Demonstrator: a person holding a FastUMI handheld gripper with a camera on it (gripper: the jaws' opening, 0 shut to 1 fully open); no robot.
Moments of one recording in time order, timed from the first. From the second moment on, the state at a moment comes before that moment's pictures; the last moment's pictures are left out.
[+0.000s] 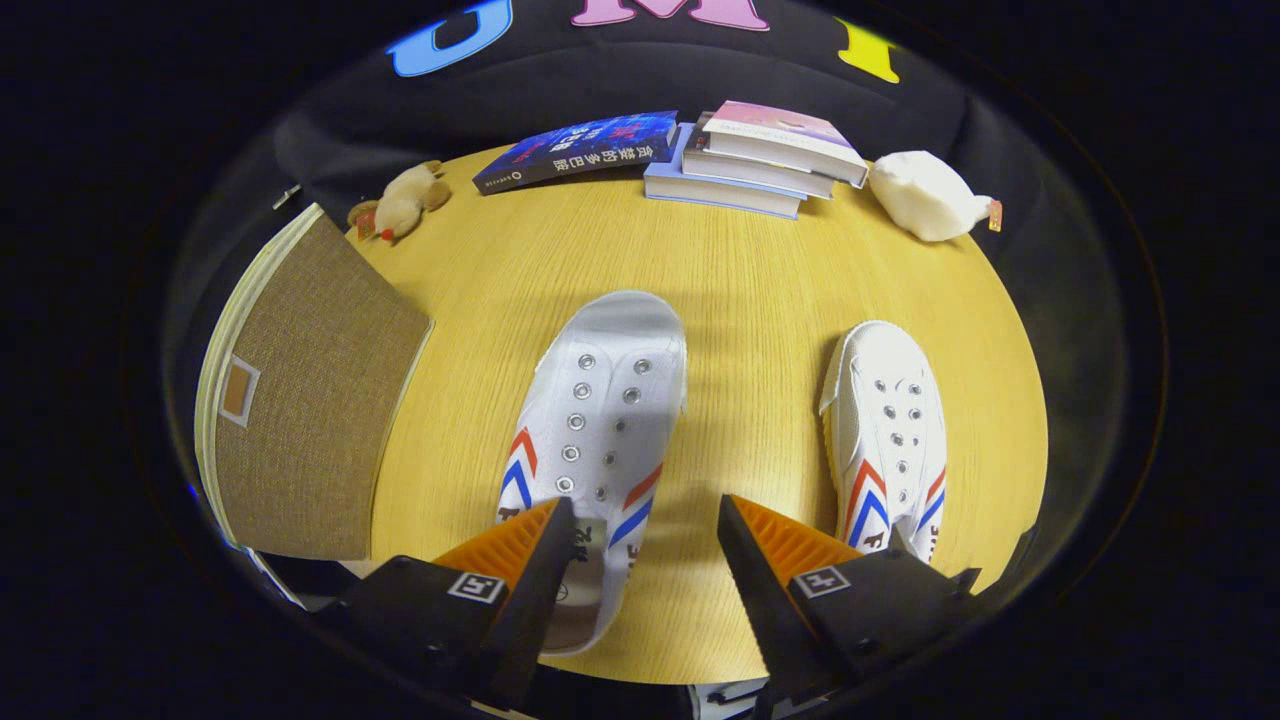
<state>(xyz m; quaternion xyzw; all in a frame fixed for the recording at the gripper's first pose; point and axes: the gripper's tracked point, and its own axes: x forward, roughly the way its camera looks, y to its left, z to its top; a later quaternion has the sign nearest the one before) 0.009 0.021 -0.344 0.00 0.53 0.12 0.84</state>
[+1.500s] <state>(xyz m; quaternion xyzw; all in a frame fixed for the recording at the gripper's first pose) -0.004 0.074 -0.200 0.13 0.50 0.13 0.85</state>
